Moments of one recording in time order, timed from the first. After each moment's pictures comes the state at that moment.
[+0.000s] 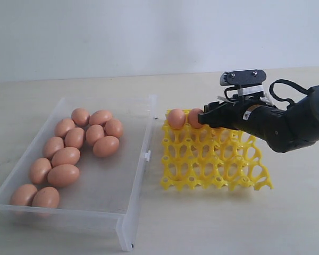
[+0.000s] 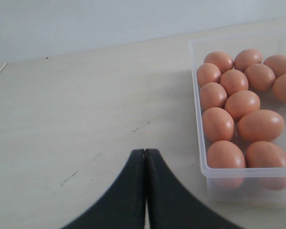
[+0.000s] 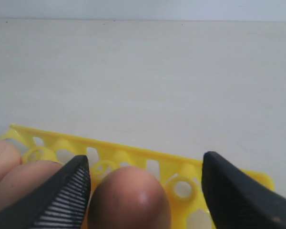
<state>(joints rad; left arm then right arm) -0.03 0.01 0.00 0.09 0.38 0.03 0.29 2.08 -0.92 0.01 -0.56 0.08</state>
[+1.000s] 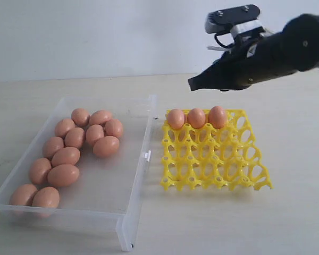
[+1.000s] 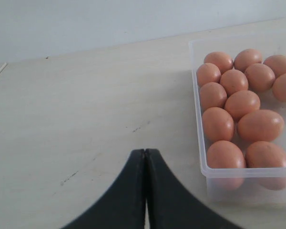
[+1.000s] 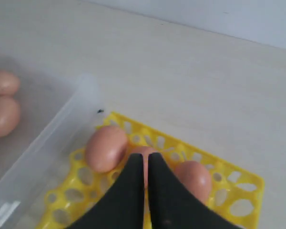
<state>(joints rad) -0.03 0.01 0.00 0.09 0.38 0.03 0.41 1.67 -1.10 0.09 0.24 -0.14</state>
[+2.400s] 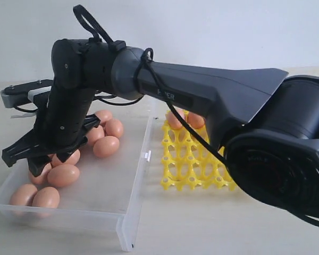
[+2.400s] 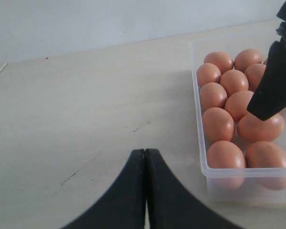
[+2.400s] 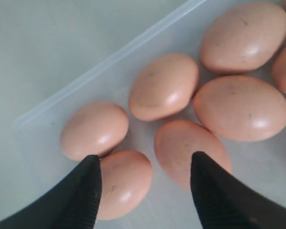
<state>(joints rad) -0.03 0.01 0.00 0.09 0.38 0.03 0.88 2.44 -2.19 0.32 1.04 -0.09</state>
